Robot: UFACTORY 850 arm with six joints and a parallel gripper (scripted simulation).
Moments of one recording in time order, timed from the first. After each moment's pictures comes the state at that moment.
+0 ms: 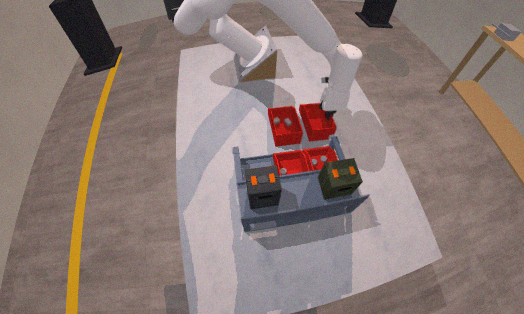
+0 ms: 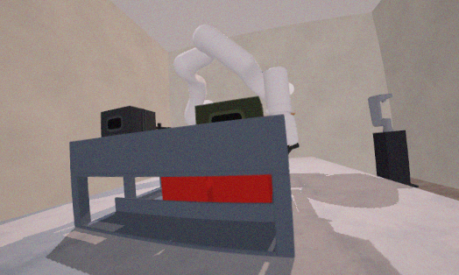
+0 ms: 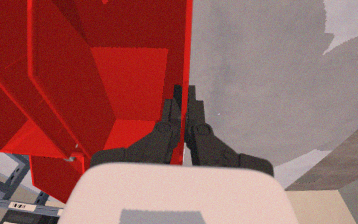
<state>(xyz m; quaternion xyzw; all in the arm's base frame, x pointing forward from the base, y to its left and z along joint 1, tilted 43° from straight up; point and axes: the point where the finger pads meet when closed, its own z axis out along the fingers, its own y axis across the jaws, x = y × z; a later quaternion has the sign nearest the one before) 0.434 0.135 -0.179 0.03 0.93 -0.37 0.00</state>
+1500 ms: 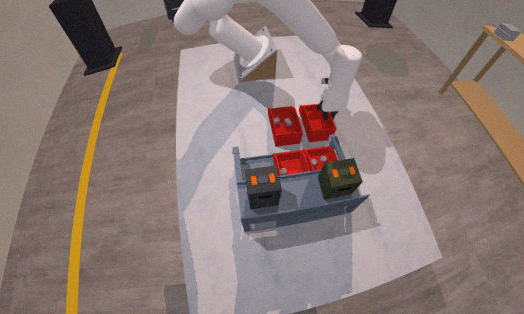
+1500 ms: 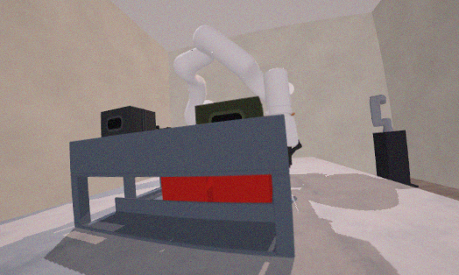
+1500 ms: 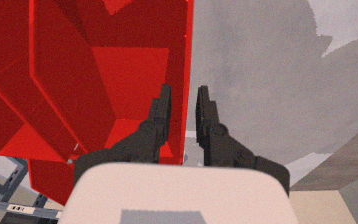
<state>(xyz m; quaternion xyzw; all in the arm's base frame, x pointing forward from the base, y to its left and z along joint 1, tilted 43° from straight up) 0.434 0.132 -0.183 0.03 0.93 -0.37 0.00</state>
